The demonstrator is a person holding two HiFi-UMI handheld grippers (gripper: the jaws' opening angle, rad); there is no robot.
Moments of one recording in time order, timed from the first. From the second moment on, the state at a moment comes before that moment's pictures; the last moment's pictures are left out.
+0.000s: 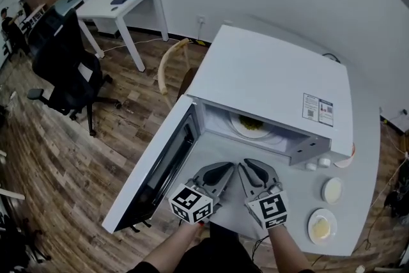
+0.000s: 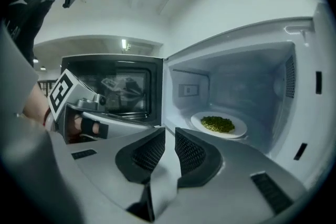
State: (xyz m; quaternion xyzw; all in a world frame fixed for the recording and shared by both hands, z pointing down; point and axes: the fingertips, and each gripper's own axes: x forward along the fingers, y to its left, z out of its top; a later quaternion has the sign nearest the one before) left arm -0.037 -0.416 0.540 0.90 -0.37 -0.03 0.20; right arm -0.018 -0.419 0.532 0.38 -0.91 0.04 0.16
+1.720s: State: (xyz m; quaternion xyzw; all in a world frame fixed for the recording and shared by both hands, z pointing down) left arm -0.047 -0.454 0.539 0.85 -0.39 -0.12 0.33; right arm -0.020 -0.480 0.557 0.36 -0.84 -0.19 0.35
